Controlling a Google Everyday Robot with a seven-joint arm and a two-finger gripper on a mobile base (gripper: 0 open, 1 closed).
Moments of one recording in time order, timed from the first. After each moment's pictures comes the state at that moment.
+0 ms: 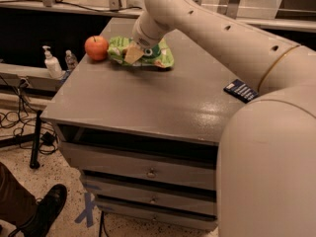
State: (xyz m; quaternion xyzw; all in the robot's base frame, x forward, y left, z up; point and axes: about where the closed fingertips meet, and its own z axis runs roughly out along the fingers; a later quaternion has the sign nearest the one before) arm 0.776 0.070 0.863 -0.59 0.71 0.01 0.38
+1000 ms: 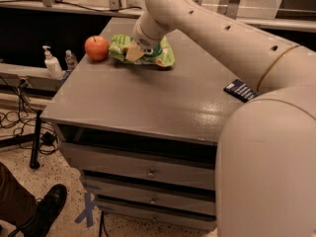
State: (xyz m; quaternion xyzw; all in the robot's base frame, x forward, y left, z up) arm 0.777 0.070 0.863 -0.59 0.71 0.01 0.38
